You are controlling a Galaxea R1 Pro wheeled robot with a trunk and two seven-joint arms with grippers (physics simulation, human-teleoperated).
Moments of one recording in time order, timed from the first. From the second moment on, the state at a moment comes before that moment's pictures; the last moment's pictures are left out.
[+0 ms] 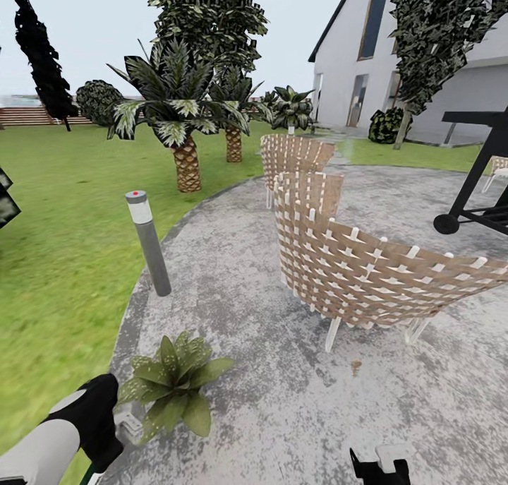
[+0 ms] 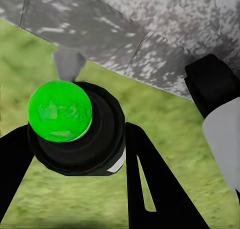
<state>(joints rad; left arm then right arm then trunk) -0.68 0.20 0.06 -0.40 -1.17 0.78 -1.06 -0.41 -0.13 0.20 -0.07 -0.15 -0.56 0.02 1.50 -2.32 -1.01</state>
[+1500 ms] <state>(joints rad) -0.75 0.14 0.05 -0.41 -1.13 0.80 -1.08 -0.41 -0.13 0.20 -0.06 -0.15 -0.56 0.02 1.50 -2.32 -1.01</state>
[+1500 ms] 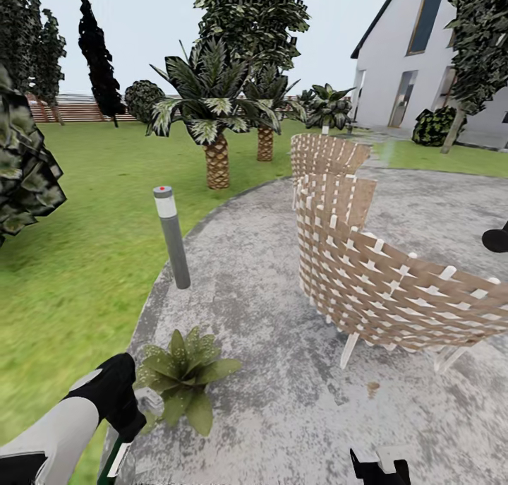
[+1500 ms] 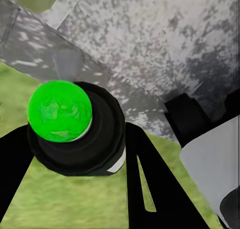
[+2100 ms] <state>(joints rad) -1.00 0.05 0.04 -0.41 -1.45 0.87 -1.34 -0.41 -0.13 0.20 -0.06 -0.15 -0.56 0.02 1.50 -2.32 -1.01</state>
